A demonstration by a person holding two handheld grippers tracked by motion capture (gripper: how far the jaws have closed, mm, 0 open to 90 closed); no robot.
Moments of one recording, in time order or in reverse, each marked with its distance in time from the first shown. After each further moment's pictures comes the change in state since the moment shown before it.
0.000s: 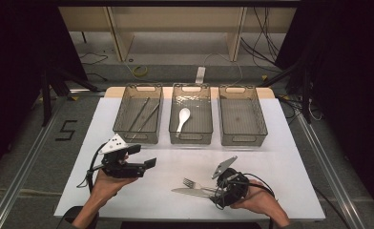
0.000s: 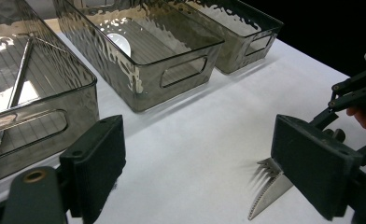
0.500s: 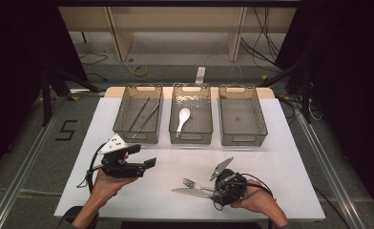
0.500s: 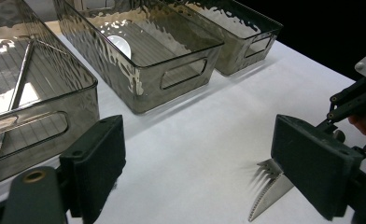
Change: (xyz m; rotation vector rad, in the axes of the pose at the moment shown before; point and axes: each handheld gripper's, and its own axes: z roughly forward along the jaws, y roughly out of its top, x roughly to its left) left arm 0.000 0.000 0.000 -0.007 0.000 -0.001; right arm 0.000 0.002 0.007 0.055 -0.002 -0.038
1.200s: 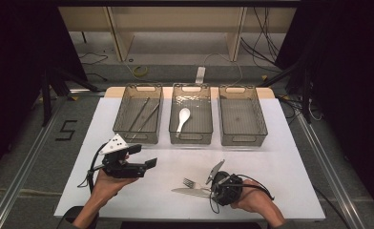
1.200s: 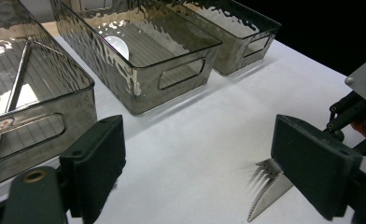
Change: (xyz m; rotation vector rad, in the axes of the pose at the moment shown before) left arm -0.001 0.000 0.001 0.002 -0.004 0.007; right arm 0.005 0.006 0.009 0.107 -0.046 -0.064
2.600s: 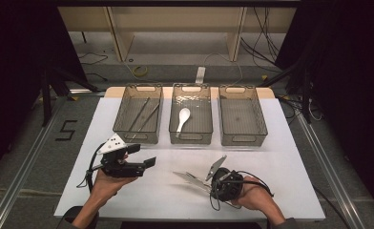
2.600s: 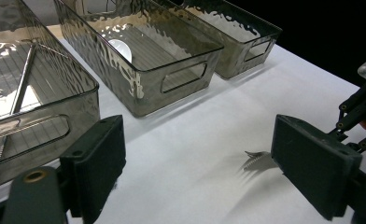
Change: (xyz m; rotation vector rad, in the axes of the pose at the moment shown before) left arm 0.002 0.001 -0.002 -0.017 0.004 -0.010; right arm -0.002 0.006 -0.015 -0.057 0.029 -0.006
